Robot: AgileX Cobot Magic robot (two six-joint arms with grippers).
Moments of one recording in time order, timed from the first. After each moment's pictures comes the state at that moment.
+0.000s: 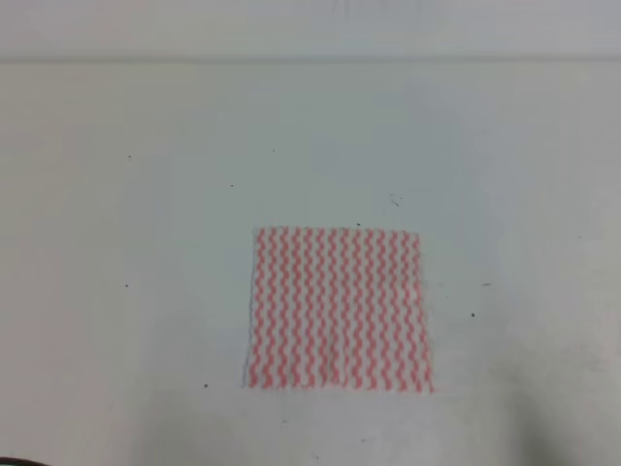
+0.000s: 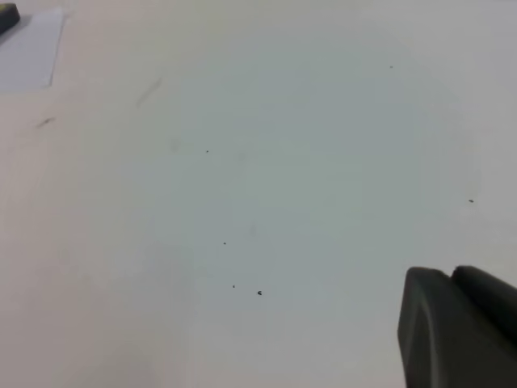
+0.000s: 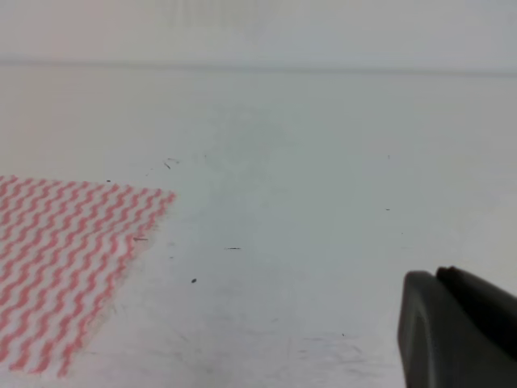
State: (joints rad) left arm 0.07 0.21 0.00 0.00 0.18 0.05; right arm 0.10 -0.01 0.01 0.28 0.27 -0.21
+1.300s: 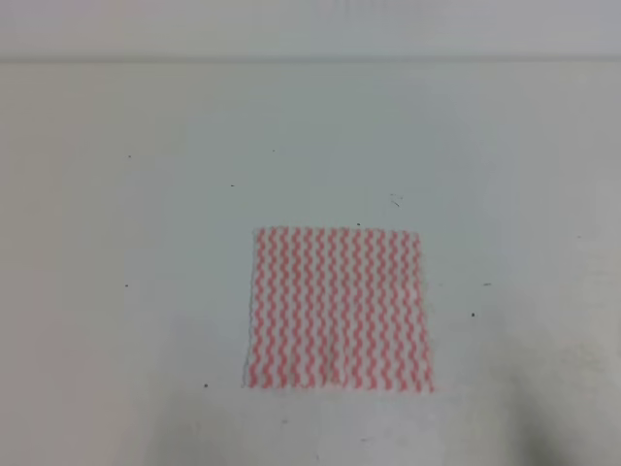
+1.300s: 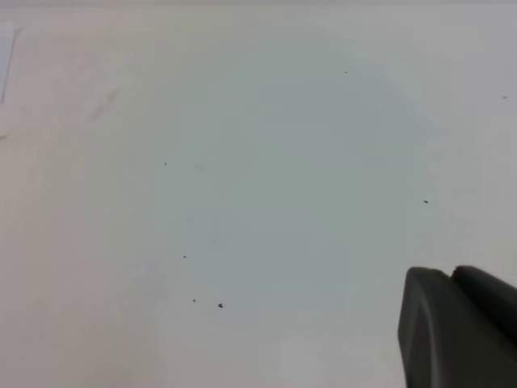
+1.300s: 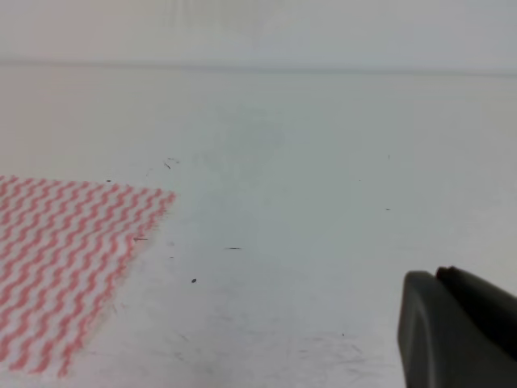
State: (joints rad) left arm 0.02 0.21 0.01 0.00 0.16 0.05; right arm 0.10 -0.01 0.01 0.28 0.26 -0.21
